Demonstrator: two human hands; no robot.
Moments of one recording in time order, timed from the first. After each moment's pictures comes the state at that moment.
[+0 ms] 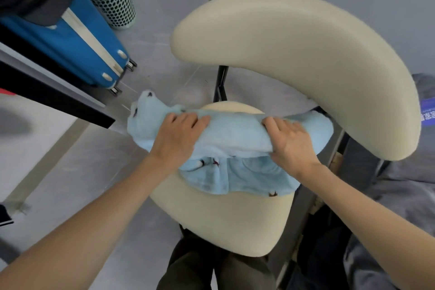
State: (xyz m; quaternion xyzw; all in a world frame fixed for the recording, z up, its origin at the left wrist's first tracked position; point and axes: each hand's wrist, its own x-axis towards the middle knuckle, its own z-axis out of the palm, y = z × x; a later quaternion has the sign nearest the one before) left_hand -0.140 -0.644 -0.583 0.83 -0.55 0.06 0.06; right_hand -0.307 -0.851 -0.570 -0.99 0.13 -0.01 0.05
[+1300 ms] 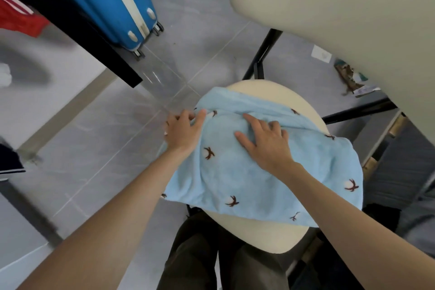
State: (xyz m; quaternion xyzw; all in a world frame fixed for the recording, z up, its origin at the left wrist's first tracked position) left_hand -0.146 -0.588 -0.681 0.91 0.04 -0.28 0.29; right_hand -0.261 -0.757 -0.675 -0.94 0.22 0.18 0.19
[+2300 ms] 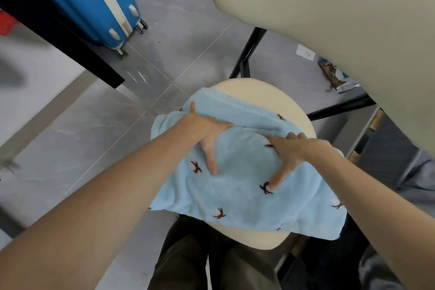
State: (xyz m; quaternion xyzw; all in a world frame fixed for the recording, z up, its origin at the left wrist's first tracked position) left_hand -0.123 -0.662 -0.653 0.71 -0.45 -0.51 -0.18; right_hand -0.275 -0.839 -0.637 -0.79 0.16 0.58 0.12
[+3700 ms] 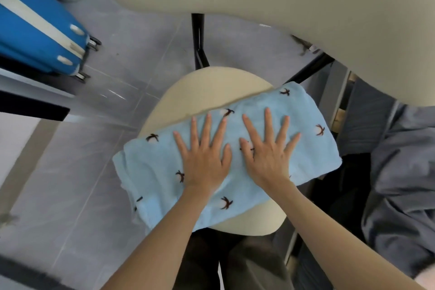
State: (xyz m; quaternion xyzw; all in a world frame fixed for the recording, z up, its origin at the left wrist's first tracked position) left_hand -0.258 -0.658 -0.714 0.90 -0.41 -0.14 0.05; right_hand -0.361 -0.773 -0.698 -0.90 0.41 0.12 0.13
